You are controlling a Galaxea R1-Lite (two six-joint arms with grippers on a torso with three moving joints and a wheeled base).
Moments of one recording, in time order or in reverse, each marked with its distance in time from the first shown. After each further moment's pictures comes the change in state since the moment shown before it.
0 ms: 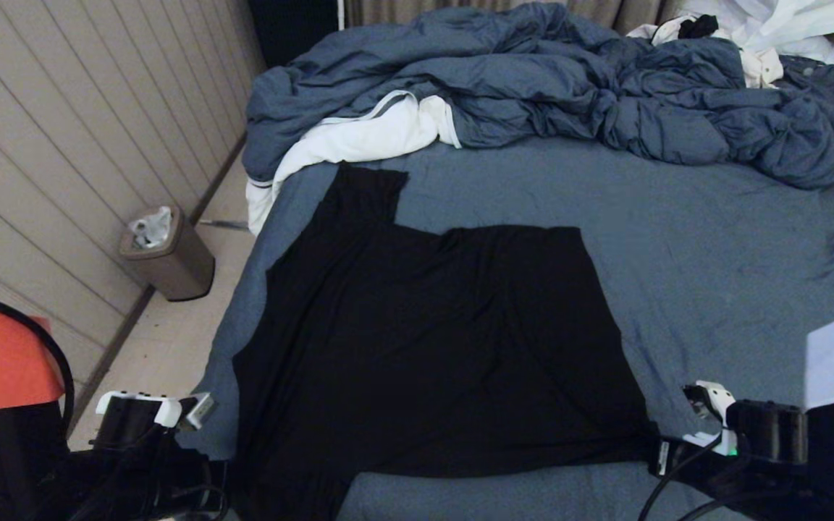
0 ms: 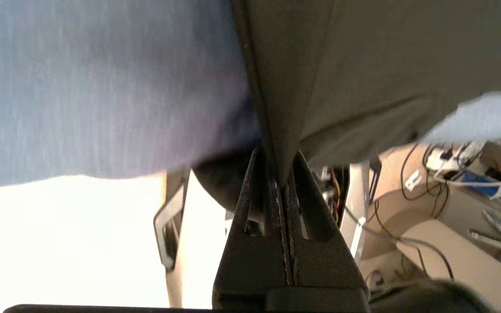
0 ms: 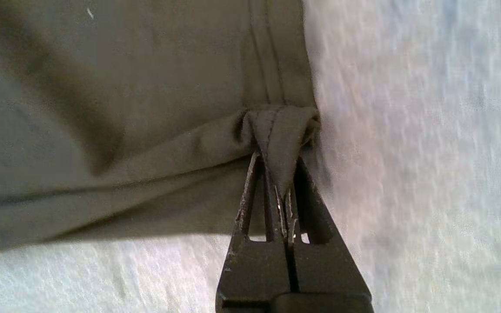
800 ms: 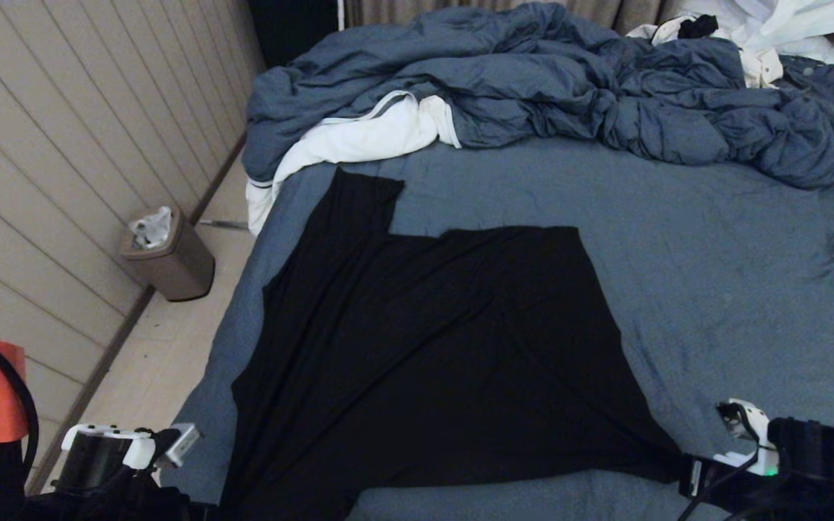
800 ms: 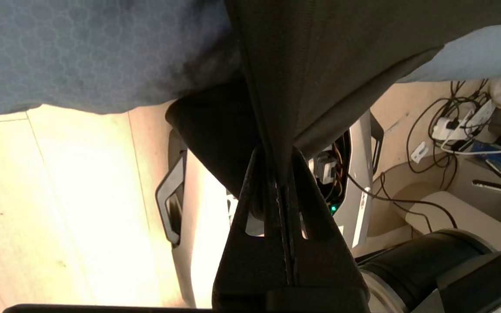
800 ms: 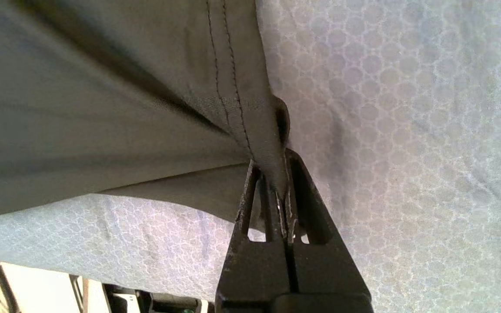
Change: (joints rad) left arm -0.030 -0.062 0.209 -0.134 0.000 0.041; right arm -0.157 0.008 0.068 0.001 0.180 -0.055
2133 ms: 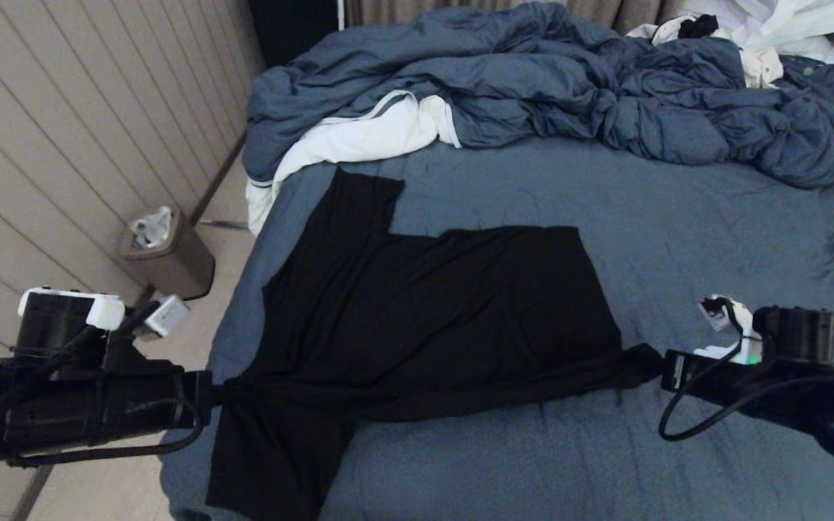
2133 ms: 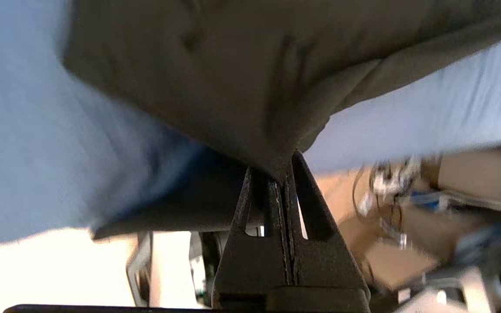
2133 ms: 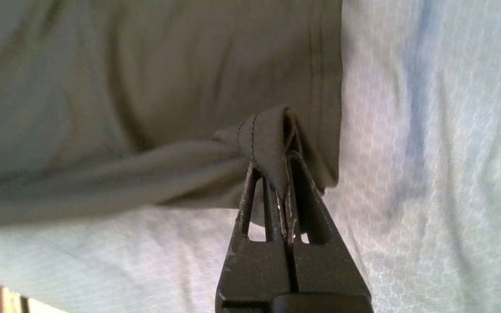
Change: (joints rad) left arm 0.013 -0.455 -0.563 0.774 -0.079 -0.068; right arm 0.091 -0.376 -0.544 0.699 0.048 0.047
